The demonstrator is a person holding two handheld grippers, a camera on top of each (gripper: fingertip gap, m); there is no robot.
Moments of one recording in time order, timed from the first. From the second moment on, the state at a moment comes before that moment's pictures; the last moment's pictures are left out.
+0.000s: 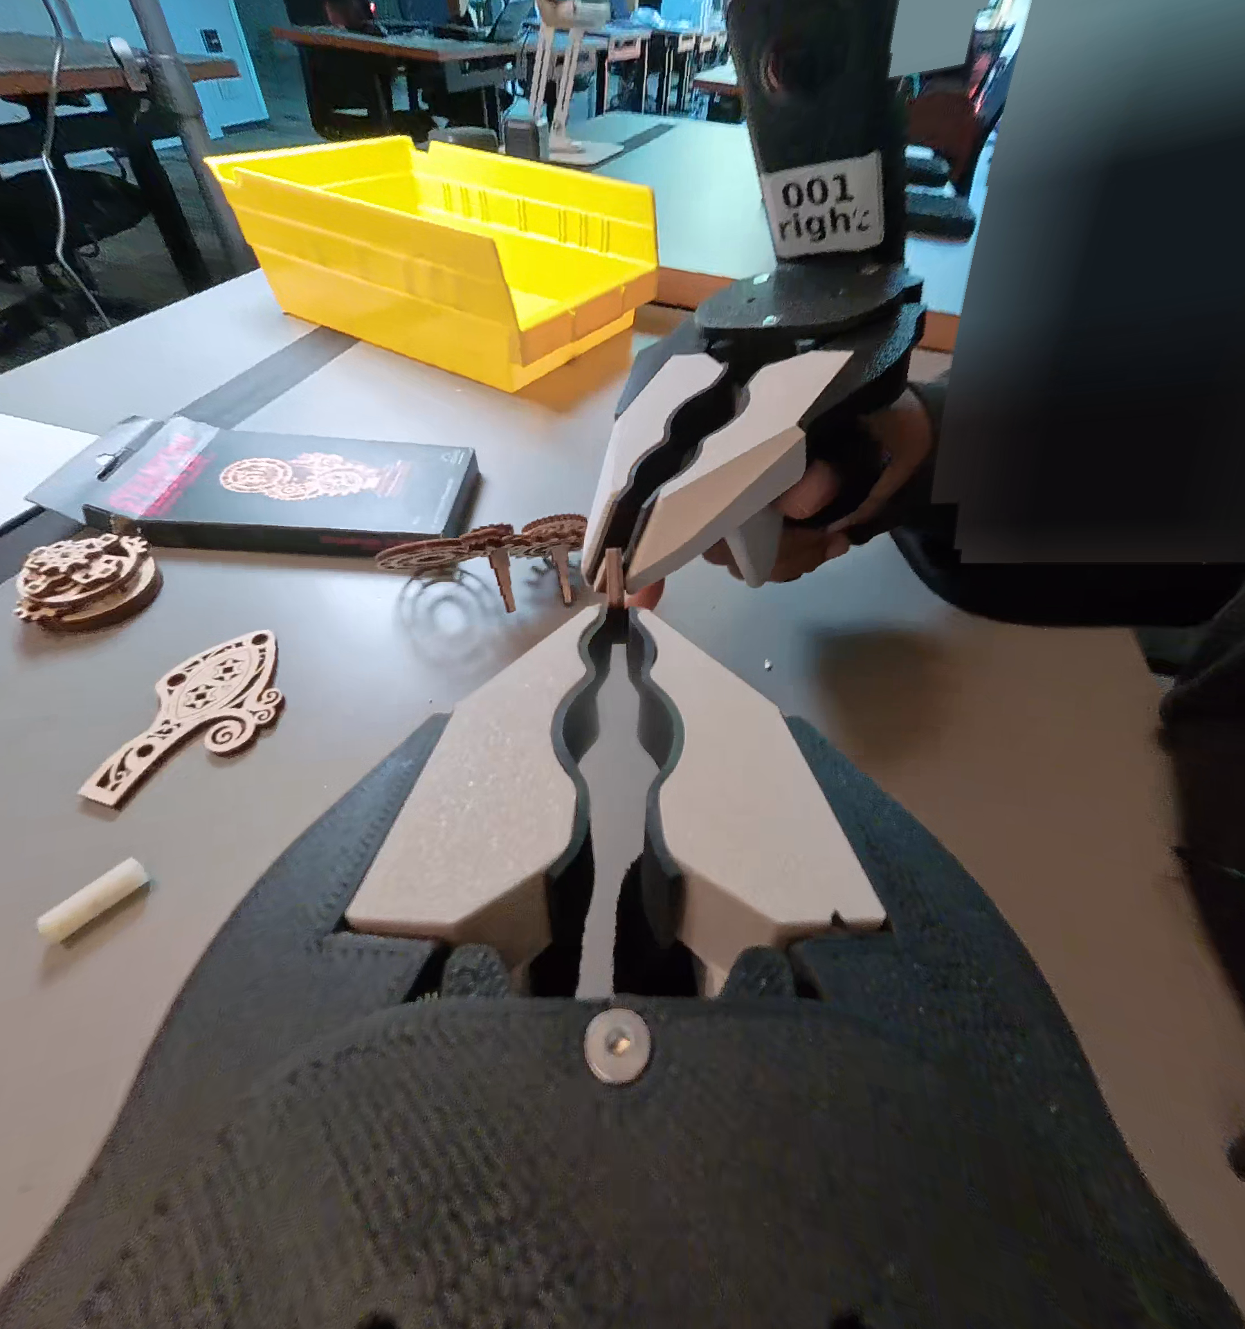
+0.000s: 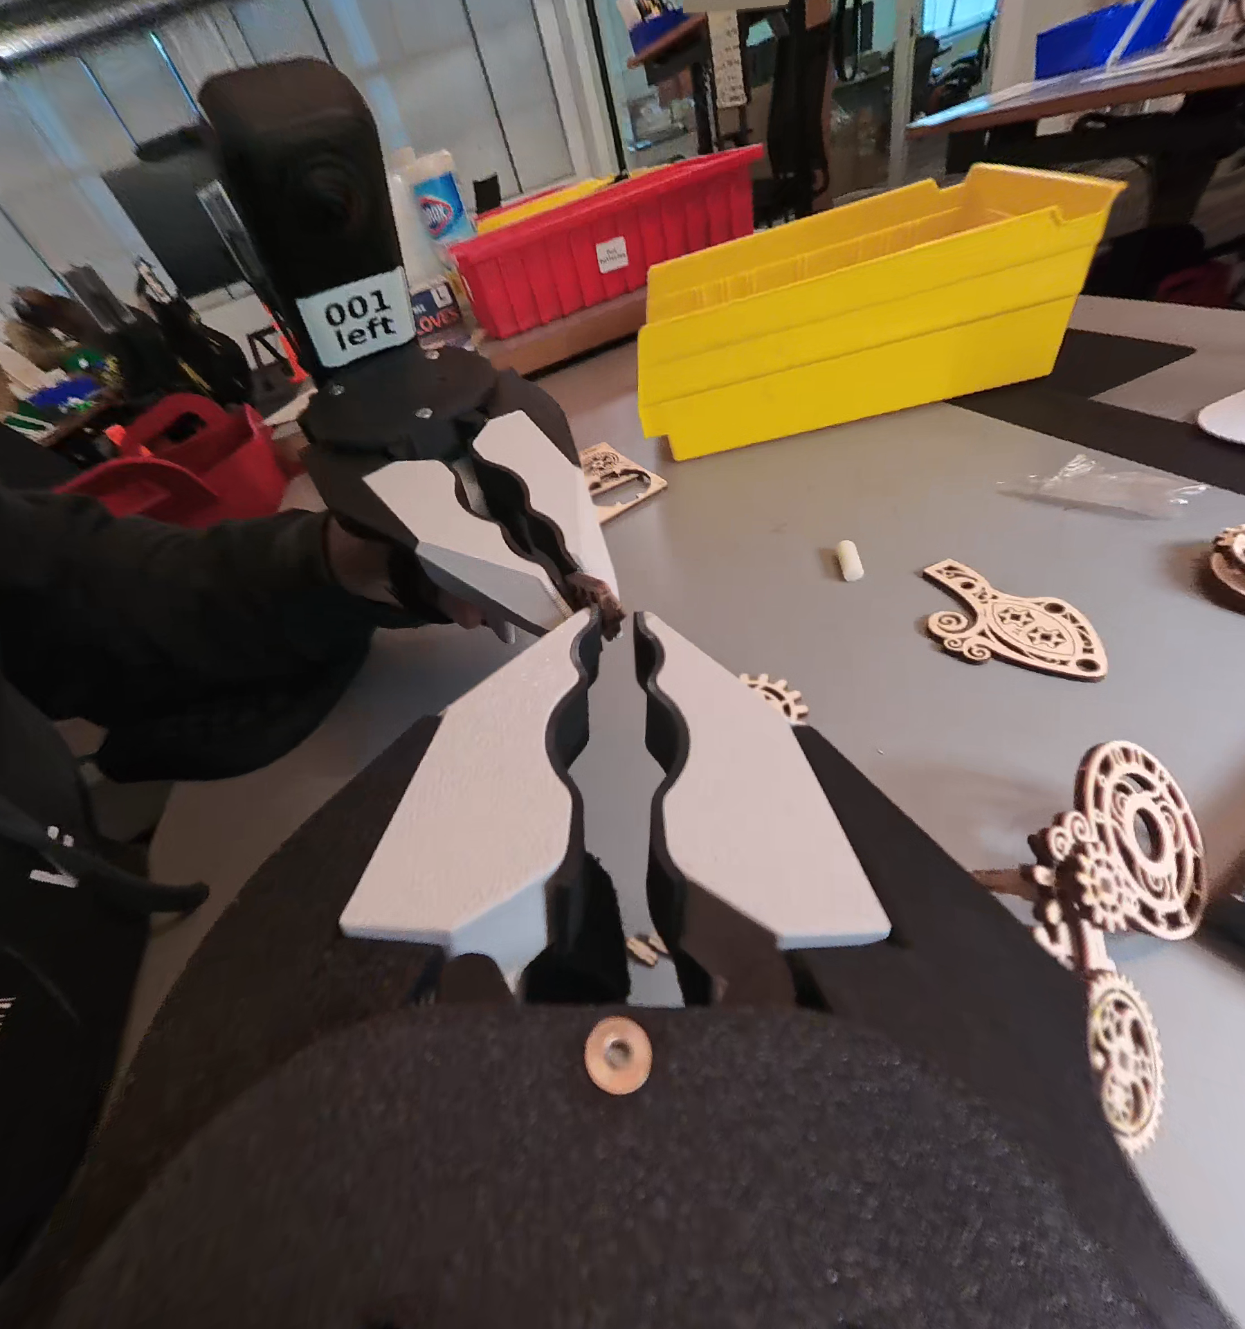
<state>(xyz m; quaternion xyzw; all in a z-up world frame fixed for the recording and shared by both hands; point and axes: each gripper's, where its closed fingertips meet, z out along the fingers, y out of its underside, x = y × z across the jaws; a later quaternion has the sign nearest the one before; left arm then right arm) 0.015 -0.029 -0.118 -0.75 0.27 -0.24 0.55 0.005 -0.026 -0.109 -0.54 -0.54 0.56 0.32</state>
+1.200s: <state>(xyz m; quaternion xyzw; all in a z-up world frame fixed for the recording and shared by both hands) 0.037 -0.056 -0.085 -0.61 0.14 -0.65 0.42 0.023 -0.054 -0.081 -0.25 -0.67 0.34 0.61</state>
